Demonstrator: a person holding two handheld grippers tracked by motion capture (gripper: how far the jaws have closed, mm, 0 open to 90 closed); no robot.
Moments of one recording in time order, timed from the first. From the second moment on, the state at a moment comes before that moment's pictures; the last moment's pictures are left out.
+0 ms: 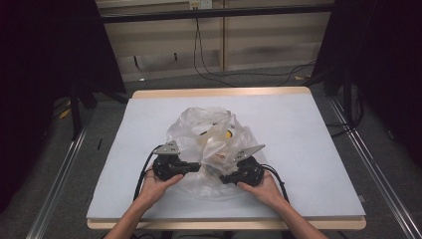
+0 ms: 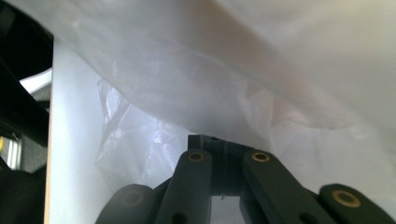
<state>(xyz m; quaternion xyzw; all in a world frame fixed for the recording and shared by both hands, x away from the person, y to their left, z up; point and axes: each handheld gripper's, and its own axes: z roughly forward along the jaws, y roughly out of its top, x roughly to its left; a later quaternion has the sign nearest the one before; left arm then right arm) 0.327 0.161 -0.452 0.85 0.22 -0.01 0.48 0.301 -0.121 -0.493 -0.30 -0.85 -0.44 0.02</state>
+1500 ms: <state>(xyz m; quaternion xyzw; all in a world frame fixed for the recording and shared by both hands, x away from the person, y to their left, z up) 0.336 0.089 -0.326 0.78 0.12 0.01 0.61 0.279 -0.248 -0.364 -0.33 -0.74 -0.57 -0.12</state>
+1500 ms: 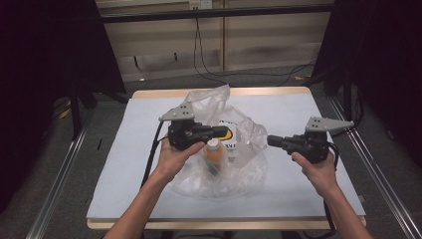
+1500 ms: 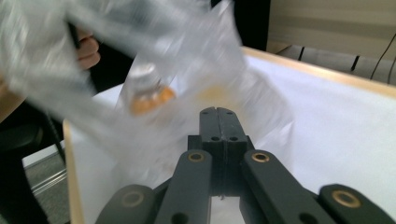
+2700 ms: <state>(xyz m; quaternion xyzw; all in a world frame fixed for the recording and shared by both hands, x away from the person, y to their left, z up) 0.372 0.101 -0.359 0.82 0.20 0.05 0.54 0.318 -0.168 -0.417 -0.30 -0.78 -0.54 -0.02</state>
